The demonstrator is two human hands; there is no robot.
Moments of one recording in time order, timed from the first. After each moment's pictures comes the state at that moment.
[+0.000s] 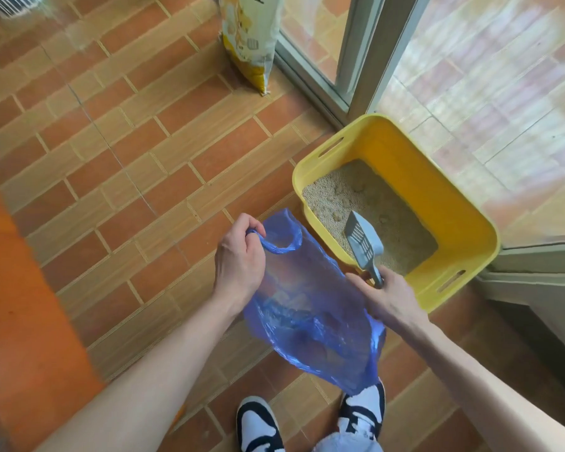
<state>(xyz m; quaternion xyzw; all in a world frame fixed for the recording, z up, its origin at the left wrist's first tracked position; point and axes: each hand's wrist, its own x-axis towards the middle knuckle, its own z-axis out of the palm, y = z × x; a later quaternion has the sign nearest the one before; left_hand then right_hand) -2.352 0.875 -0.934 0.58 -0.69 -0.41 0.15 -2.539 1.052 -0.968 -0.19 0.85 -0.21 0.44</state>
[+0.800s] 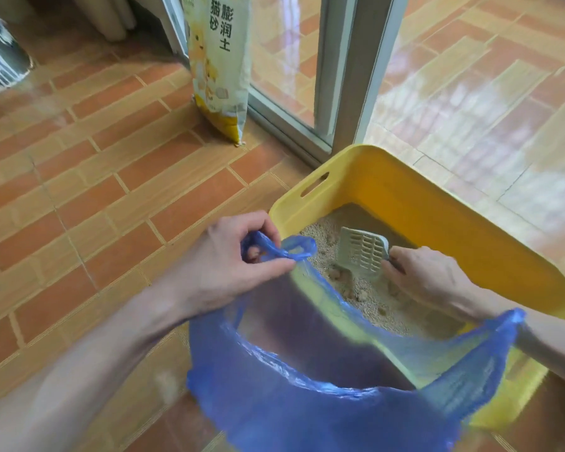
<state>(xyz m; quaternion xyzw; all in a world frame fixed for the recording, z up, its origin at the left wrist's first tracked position) -2.410 0.804 -0.983 0.33 -0.82 -0.46 0.08 -2.685 0.978 -1.111 -0.50 0.85 0.04 0.15</state>
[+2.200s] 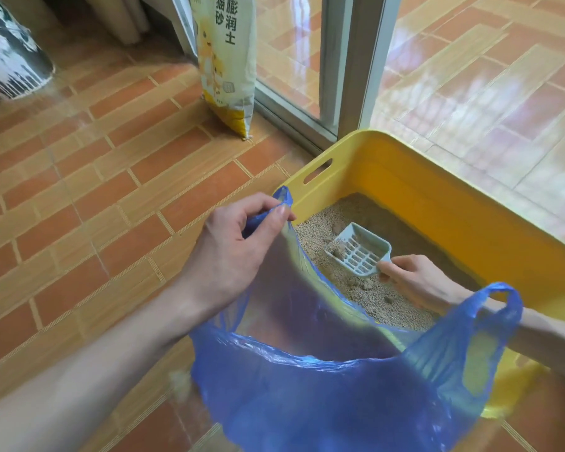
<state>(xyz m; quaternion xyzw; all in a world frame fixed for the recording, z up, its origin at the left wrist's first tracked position) -2.414 0.838 -0.997 0.34 -0.79 -0.46 0.22 -2.666 0.997 -1.143 -0.30 0.82 -0.25 0.42</state>
